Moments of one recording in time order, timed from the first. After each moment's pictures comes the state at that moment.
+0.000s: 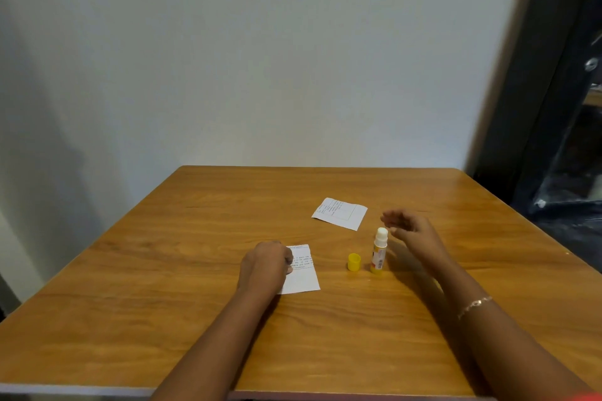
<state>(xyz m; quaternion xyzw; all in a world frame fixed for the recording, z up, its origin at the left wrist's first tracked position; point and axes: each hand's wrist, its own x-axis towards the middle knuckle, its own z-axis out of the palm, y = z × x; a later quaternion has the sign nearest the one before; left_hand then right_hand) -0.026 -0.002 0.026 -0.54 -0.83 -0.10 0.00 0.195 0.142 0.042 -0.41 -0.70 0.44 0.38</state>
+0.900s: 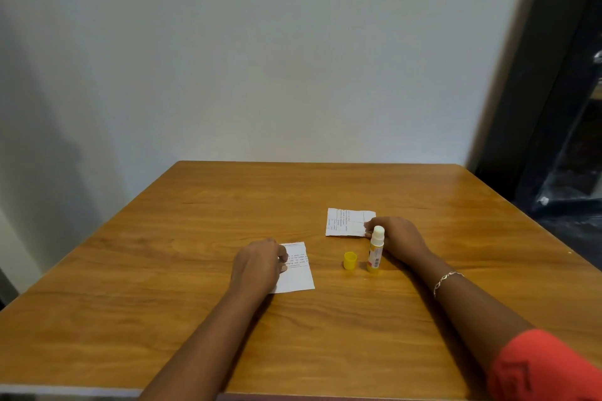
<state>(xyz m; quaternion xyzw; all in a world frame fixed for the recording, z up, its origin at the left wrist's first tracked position) -0.030 -0.003 0.017 -0.53 -0.83 -0.15 0.04 0.178 0.181 0.013 -0.39 -0.89 0.10 0.23</state>
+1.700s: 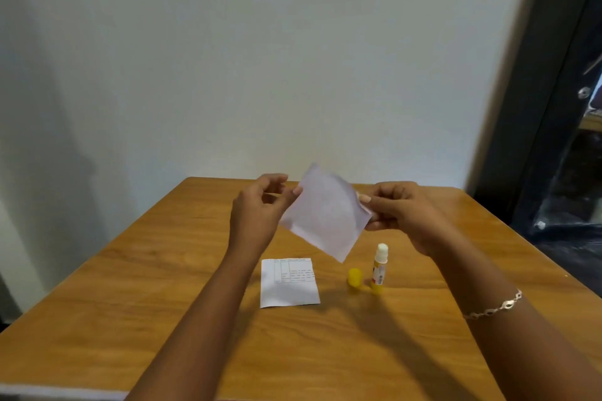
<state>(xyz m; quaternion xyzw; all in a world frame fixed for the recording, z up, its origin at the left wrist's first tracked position) -0.006 -0.043 0.141 -0.47 -0.63 -0.62 -0.04 0.177 0.066 0.159 -0.26 -0.74 0.52 0.34</state>
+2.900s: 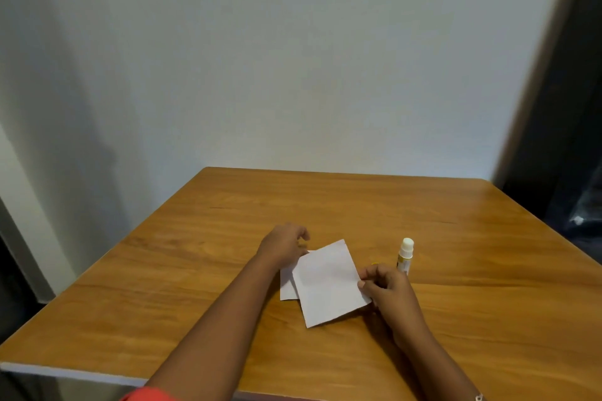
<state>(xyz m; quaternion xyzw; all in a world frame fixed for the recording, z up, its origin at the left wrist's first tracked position) -0.057 0.021 0.048 -0.53 -0.82 -0.17 -0.11 0.149 0.031 0.021 -0.41 -0.66 0.52 0.36</state>
